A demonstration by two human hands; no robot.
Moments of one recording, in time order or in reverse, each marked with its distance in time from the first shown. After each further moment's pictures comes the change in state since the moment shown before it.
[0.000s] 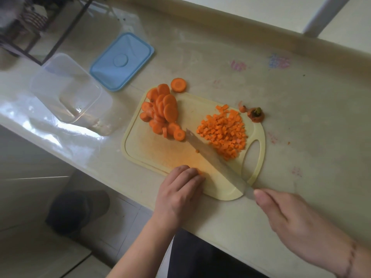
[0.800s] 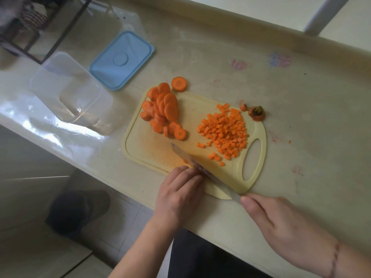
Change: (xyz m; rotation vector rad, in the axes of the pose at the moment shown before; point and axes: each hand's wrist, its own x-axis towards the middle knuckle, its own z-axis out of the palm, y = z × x) left_hand -0.003 -0.001 -0.002 -0.031 0.018 -0.002; right_hand -0.001 -0.005 0.016 -0.044 -0.073 -0.024
